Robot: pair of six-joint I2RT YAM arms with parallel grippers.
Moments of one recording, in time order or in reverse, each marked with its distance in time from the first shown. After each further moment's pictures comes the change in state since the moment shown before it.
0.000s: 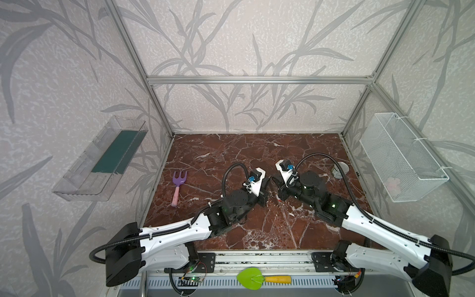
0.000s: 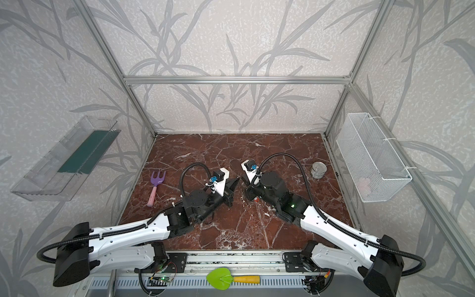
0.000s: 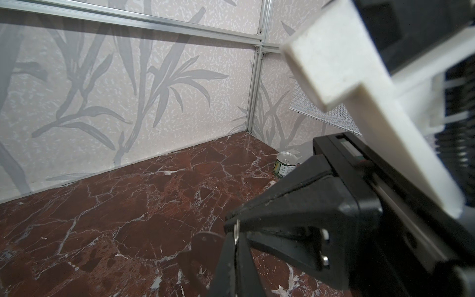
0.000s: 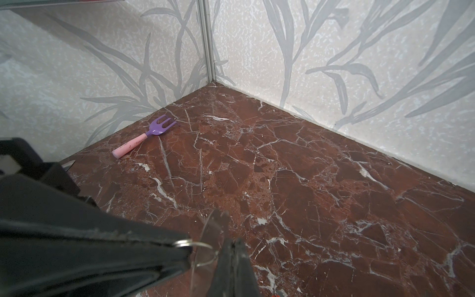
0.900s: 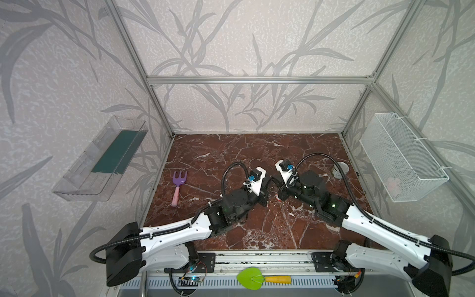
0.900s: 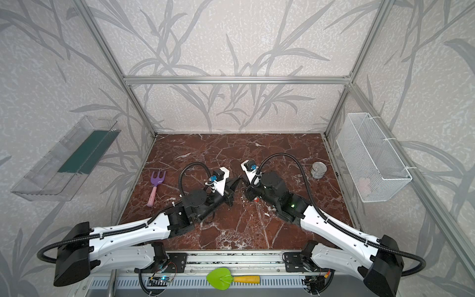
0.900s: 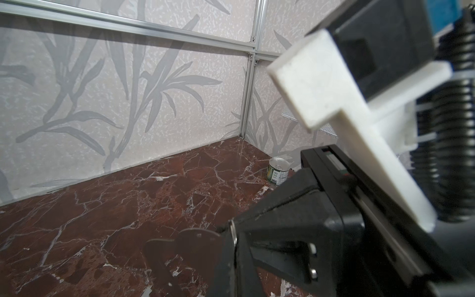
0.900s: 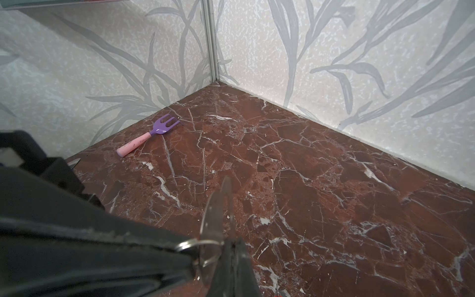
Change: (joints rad) left arm 0.004 0.003 0.003 0.039 0.035 -0.011; right arm -0.002 0.000 0.000 0.001 -0.042 0.000
